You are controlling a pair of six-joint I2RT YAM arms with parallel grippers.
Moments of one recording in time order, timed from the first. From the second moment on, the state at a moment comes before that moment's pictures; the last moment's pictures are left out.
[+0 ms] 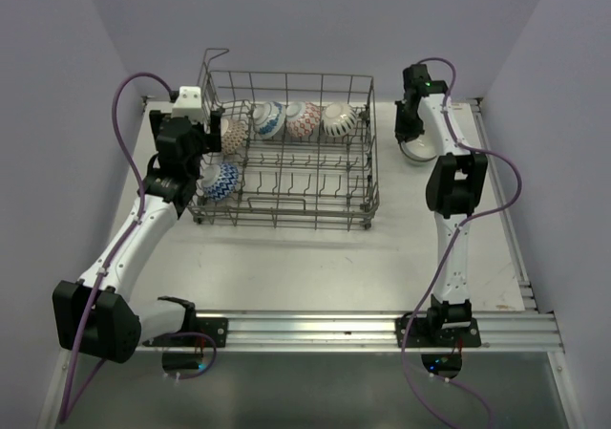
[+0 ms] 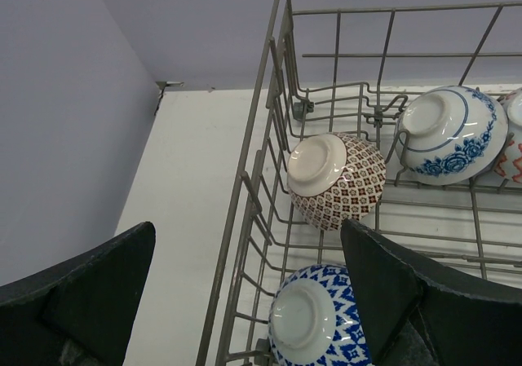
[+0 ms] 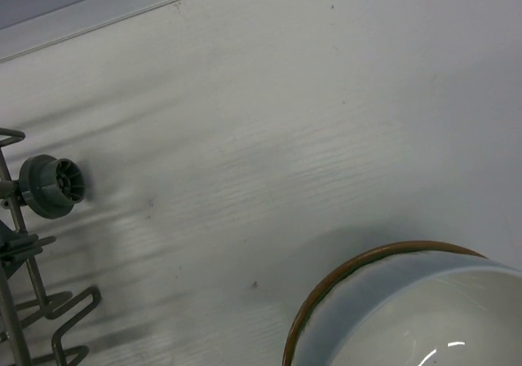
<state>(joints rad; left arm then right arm) -0.22 1.21 1.02 -0.02 -0.40 0.07 0.08 2.43 2.38 -1.09 0.10 0.20</state>
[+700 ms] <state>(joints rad) -0.22 1.21 1.03 -0.05 -0.39 0.07 0.09 2.09 2.32 -1.01 0.06 0.28</state>
